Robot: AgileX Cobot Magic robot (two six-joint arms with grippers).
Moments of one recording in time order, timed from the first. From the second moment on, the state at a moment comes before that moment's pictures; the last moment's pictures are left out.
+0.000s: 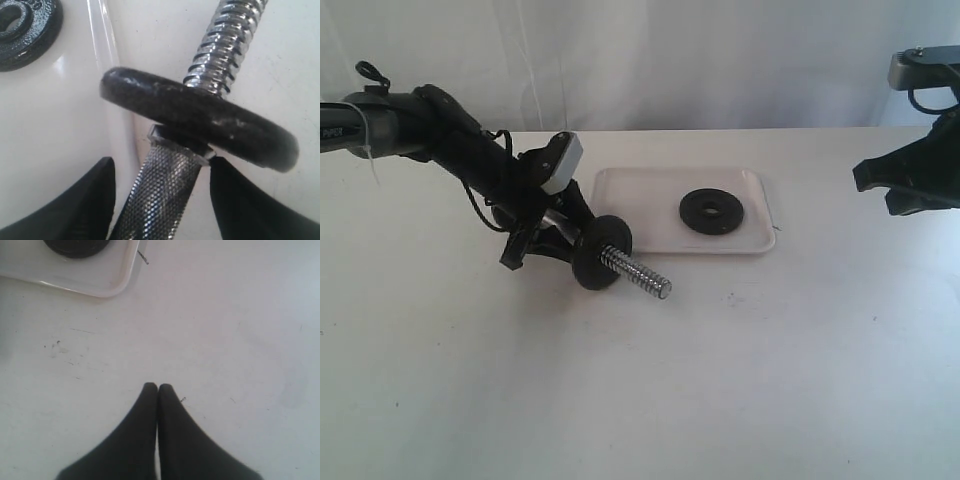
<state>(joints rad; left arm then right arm) -0.28 2.33 -1.84 -0.87 1.13 2.11 -0.01 1.47 -1.07 0.24 0.72 -0.31</state>
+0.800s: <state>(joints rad) -0.31 2.35 -1.84 -0.84 1.06 2.11 -0.01 1.47 -1.07 0.24 0.72 -0.31</state>
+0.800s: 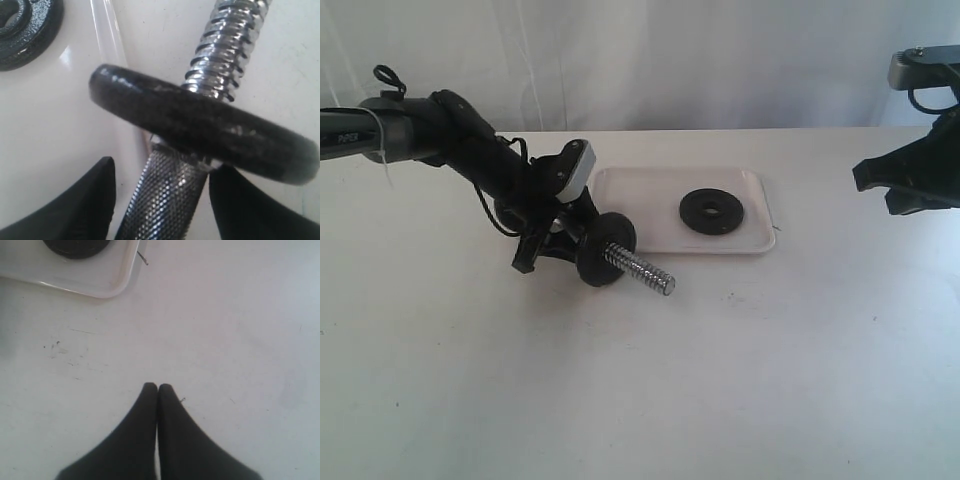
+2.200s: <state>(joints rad) -0.31 2.36 -1.85 -0.83 1.16 1.74 -0.01 1.52 -1.07 0.28 0.71 -0.40</state>
